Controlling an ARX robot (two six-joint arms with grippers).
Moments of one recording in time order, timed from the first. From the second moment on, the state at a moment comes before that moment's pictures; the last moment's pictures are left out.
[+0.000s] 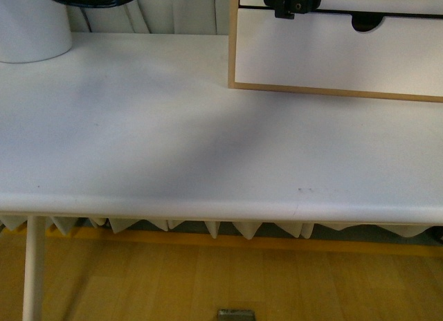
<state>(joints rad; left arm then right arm) -0.54 2.04 1.40 0.79 0.08 1.53 -0.20 1.67 1.29 -0.03 -0.23 -0.44</state>
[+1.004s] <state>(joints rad) -0.22 0.98 0.31 0.68 -0.28 0.34 -0.09 0.54 0.40 0.07 -0.02 -0.13</state>
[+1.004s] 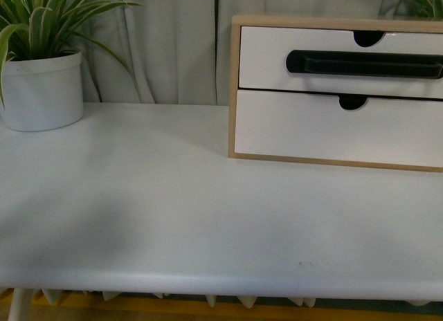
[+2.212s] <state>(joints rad) 0.00 0.41 0.01 0.40 0.00 0.00 0.00 0.18 0.05 0.13 0.00 -0.01</state>
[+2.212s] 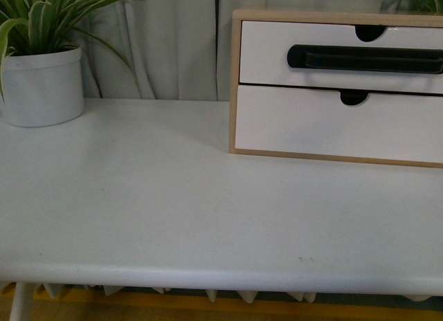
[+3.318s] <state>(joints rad) 0.00 0.00 0.01 0.00 0.00 0.00 0.00 0.00 0.01 0.00 0.00 -0.01</state>
